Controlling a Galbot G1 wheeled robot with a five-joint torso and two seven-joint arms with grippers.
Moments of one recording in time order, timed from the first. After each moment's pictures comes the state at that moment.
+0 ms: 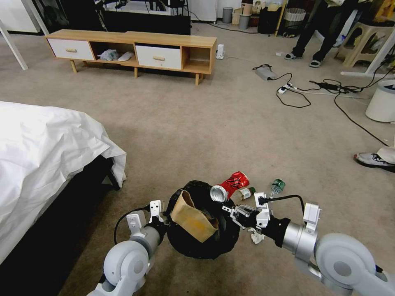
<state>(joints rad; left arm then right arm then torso) 1.37 -1.32 -0.29 -2.08 -0.73 0.60 -0.27 -1.38 0.54 0.30 2.33 1.44 -0.29 -0.05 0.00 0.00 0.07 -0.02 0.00</state>
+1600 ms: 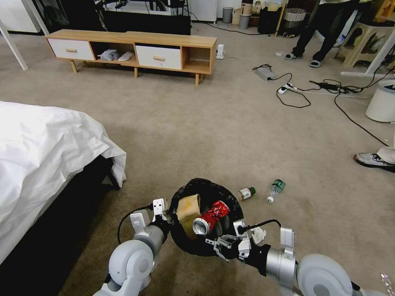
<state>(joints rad) 1.37 -1.37 -0.29 -2.09 -0.70 0.60 -0.28 -1.35 0.62 0.05 2.26 1.31 -0.34 -0.06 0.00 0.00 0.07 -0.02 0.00</state>
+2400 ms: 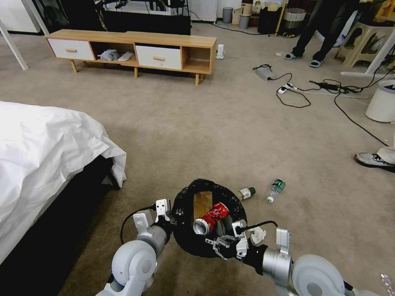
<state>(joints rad) 1.36 -1.37 -0.27 -2.09 -0.71 0.61 -0.29 -1.34 0.66 0.03 2.22 1.29 -0.34 -0.05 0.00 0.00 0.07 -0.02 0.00</state>
